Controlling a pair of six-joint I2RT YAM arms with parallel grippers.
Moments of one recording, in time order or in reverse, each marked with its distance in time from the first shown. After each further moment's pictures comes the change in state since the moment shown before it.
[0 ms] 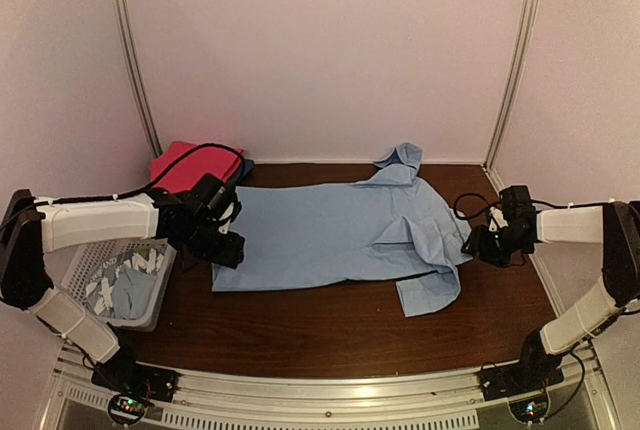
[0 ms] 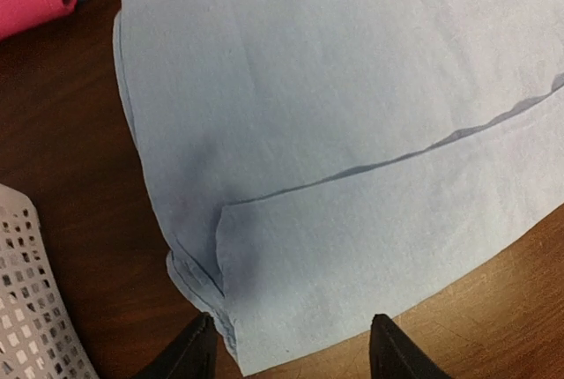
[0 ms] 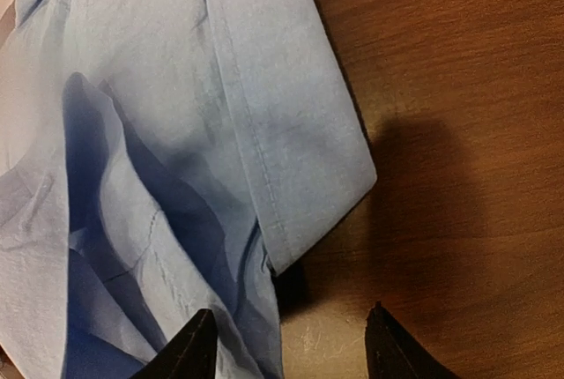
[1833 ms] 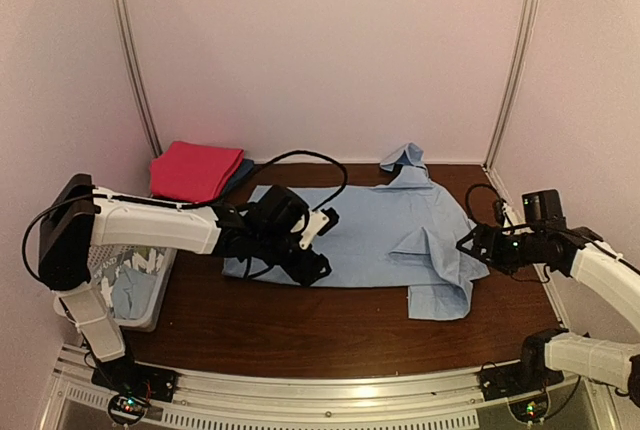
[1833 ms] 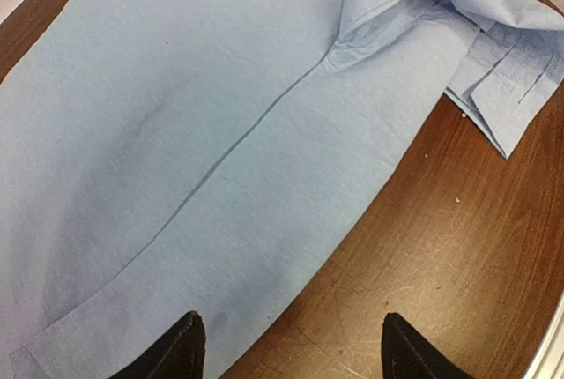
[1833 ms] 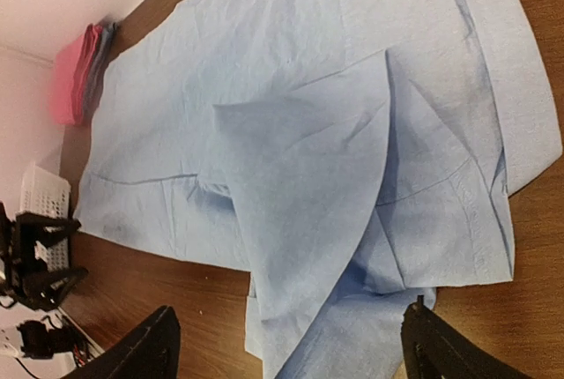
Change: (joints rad) left arm -0.305 0.269 0.161 0.355 0.196 0.254; right arm 0.053 -0.537 -0.108 -0.195 -0.198 0.065
